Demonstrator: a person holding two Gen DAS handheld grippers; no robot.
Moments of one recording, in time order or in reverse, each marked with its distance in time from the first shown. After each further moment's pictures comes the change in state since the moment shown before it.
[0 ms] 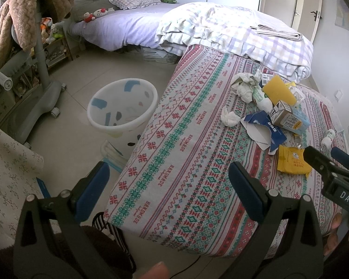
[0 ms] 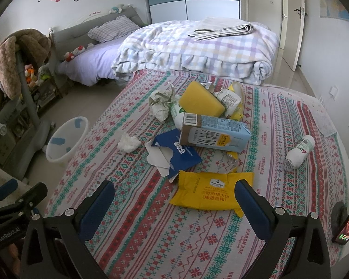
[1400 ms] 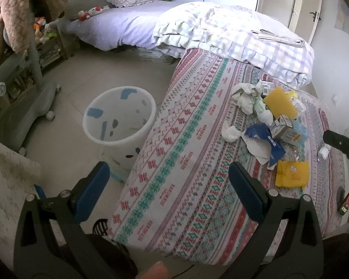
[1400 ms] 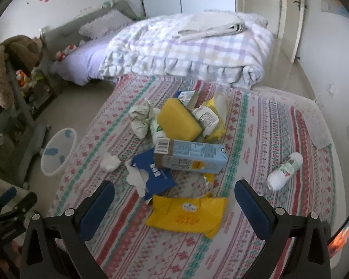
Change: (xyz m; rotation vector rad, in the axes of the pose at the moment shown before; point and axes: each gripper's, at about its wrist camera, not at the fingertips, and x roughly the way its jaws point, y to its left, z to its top) left arm 0.015 0.009 0.038 0.000 0.036 -0.035; right arm 0.008 -0.046 0.067 0.021 0.100 0.003
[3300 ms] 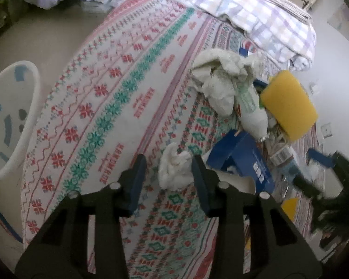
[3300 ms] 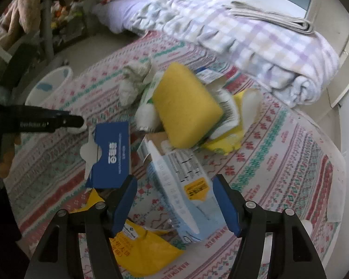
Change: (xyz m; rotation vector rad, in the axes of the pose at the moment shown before) left arm 0.156 -0.081 0.051 -0.029 0.292 -0.309; right arm 0.104 -0.027 0.012 -0.437 0.120 0.060
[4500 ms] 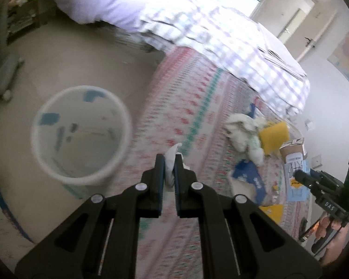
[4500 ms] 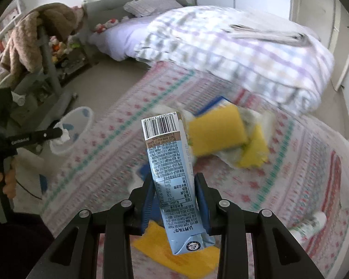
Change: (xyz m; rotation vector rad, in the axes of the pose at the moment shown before) left arm -0.111 0.095 -0.006 -0.111 -0.205 0.021; right arm -0.052 0.029 0.043 0.173 -0.106 0.117
